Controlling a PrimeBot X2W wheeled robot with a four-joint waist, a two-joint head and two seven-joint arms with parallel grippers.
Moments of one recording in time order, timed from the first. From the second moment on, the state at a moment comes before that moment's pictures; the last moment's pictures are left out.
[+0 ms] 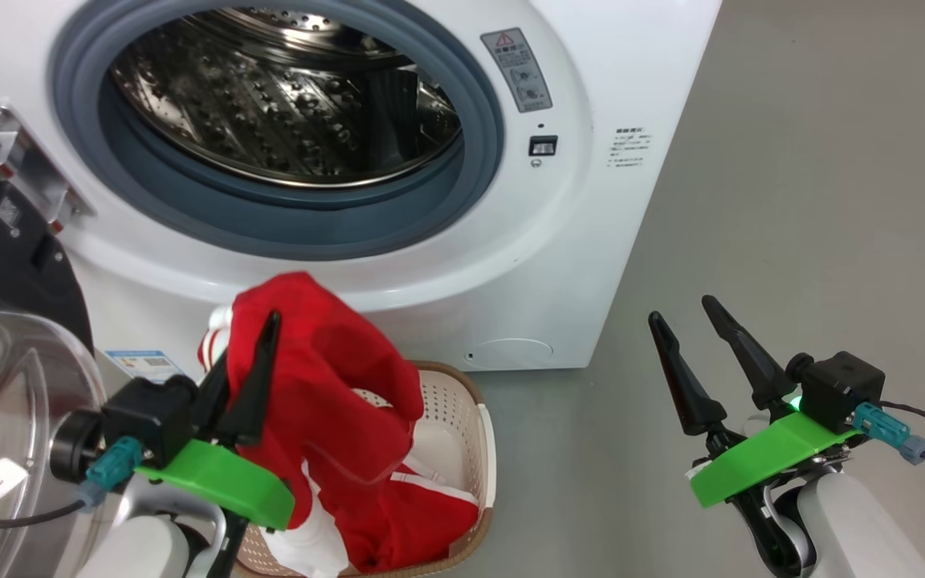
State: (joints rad) left arm -0.31 0.37 -0.53 -0.01 -0.52 0.13 -0.10; right arm -0.28 -0.19 0.22 0.26 0.41 0.13 -0.25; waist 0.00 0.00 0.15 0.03
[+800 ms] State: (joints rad) left arm -0.47 0.26 -0.51 0.63 -0.55 -0.07 -0.25; right arm -0.31 -0.19 0.22 0.24 0.41 0.13 -0.25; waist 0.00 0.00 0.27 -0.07
